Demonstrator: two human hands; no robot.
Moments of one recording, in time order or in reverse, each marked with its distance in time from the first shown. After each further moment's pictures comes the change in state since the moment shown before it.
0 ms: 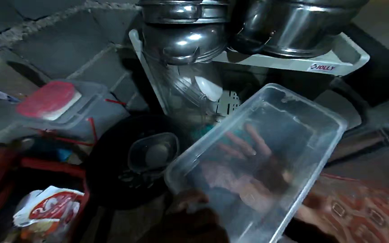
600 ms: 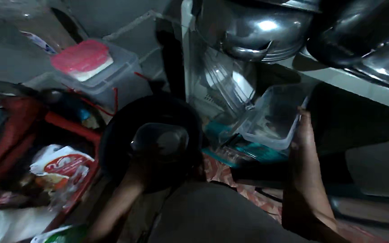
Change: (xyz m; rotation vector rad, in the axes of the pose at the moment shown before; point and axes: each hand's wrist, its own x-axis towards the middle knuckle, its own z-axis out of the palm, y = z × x) left_hand -0.146 -0.150 0.018 0.354 -0.118 -1.267; right_hand 0.138 -0.021 -0.130 -0.632 0.818 0.265
